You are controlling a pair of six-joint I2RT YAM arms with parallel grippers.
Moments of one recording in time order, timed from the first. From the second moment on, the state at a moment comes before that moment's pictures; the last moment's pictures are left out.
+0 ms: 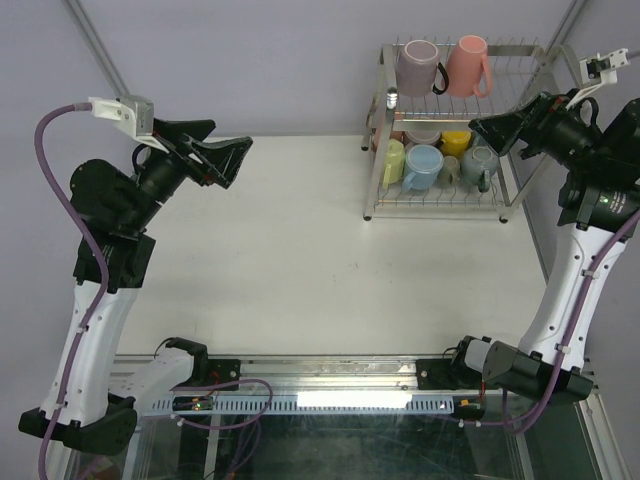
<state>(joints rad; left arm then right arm) -0.26 0.94 1.36 -0.12 0.38 -0.35 -0.38 1.21 1.69 -0.52 -1.02 0.36</state>
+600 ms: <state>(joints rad) -0.26 0.96 1.36 -0.10 0.40 -0.35 -0.38 1.17 1.64 -0.47 -1.08 0.36</state>
